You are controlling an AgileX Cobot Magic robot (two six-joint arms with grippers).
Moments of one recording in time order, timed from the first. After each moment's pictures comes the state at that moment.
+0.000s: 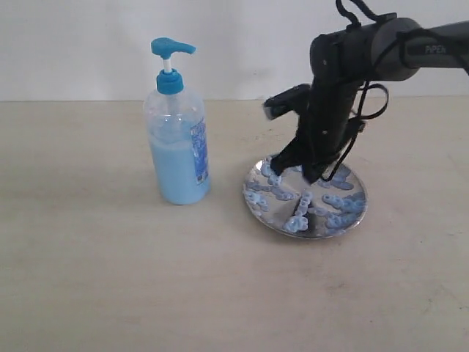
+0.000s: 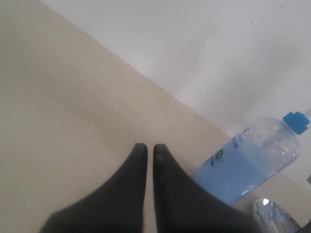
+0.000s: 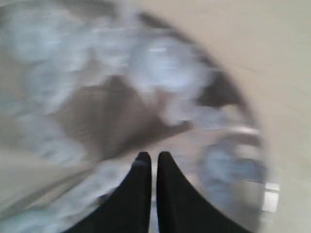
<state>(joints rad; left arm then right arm) -0.05 0.00 0.00 0.26 0.29 -0.86 0.24 2.23 -1.70 -0.03 0.96 -0.18</state>
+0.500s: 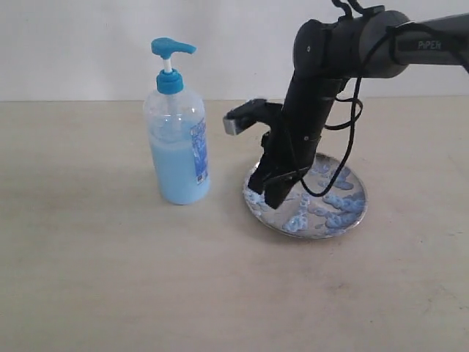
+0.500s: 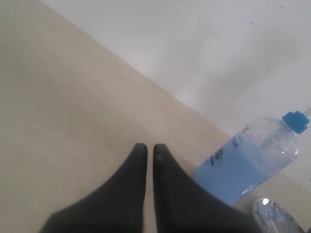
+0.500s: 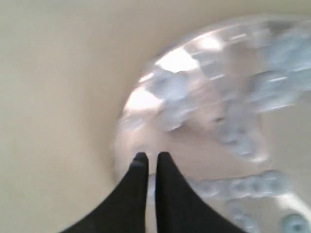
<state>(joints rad) -0.05 0.00 0.00 0.26 0.29 -0.86 0.30 2.19 -1.69 0.26 1.12 -0.61</state>
